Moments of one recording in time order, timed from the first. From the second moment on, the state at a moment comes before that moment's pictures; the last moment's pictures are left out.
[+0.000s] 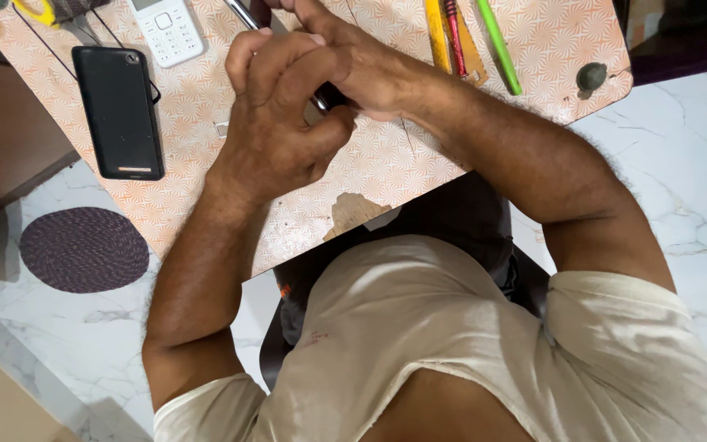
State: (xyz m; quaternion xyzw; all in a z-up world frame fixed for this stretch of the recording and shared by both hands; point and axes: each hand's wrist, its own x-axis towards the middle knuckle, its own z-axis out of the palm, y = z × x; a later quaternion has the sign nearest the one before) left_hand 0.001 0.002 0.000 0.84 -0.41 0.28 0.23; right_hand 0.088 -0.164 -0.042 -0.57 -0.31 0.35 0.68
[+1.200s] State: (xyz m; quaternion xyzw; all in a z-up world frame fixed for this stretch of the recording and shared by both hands) left_hand 0.016 0.038 0.016 0.81 -0.28 0.37 0.37; right_hand 0.094 -0.173 -0.039 -0.61 -0.42 0.27 0.62
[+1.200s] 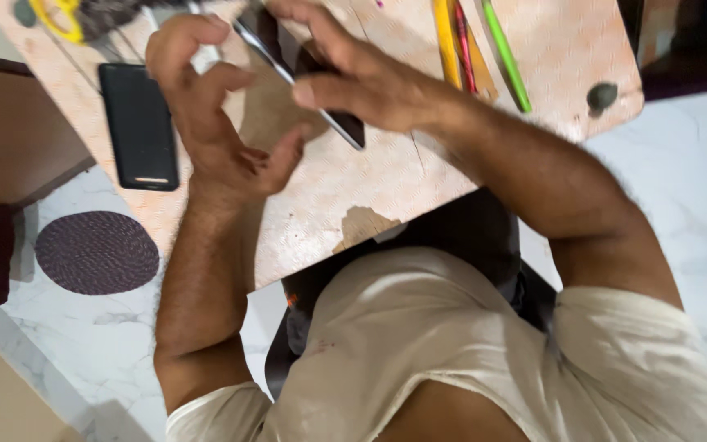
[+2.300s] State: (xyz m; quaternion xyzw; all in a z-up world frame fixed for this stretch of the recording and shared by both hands) left_hand 0.006 0.060 0.003 0.65 -0.15 0.19 0.72; right_hand 0.083 -0.160 -0.034 -0.67 -0.45 0.20 0.56
